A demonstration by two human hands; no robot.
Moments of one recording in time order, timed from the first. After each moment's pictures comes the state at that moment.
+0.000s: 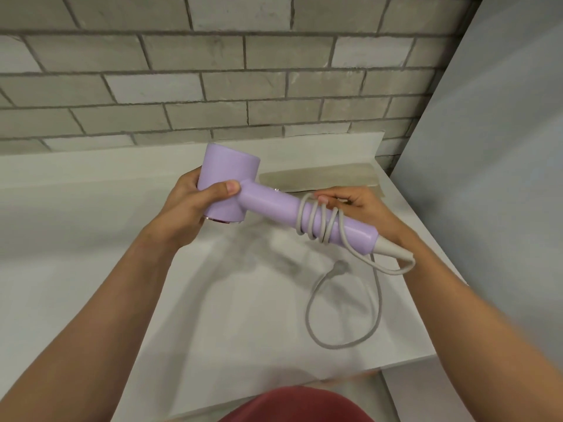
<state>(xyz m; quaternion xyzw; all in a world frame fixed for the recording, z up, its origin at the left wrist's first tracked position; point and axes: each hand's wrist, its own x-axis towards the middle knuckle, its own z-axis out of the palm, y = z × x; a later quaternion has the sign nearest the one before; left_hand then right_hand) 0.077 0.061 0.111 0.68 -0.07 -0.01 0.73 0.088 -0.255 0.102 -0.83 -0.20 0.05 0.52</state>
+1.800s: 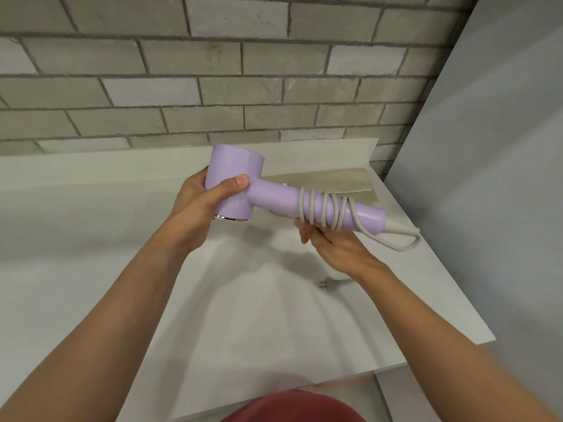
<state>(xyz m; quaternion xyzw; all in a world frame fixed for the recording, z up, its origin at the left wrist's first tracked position) 0.074 0.040 0.116 0.68 -0.04 0.01 0.74 0.041 -0.214 0.090 -0.91 -0.12 0.11 0.38</state>
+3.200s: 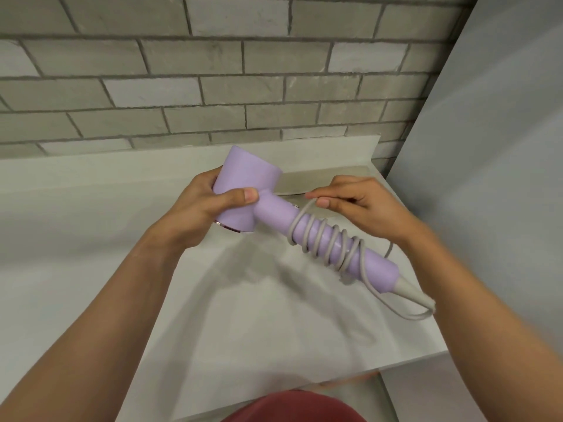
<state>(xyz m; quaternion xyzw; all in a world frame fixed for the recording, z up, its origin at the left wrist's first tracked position) 0.067 0.049 0.130 0.71 -0.12 -0.07 0.69 0.073 -0.252 0.135 -0.89 -0.29 -0.08 0.34</state>
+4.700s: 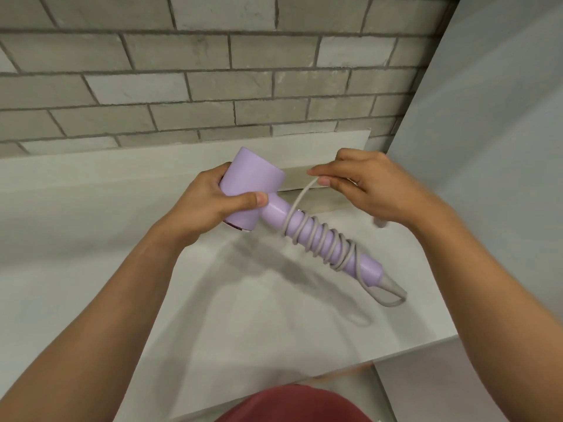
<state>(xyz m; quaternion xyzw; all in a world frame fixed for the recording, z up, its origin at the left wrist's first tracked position) 0.068 0.028 0.132 0.78 -0.11 -0.06 0.61 0.074 -0.267 0.167 -0.93 -0.29 -0.13 0.17</state>
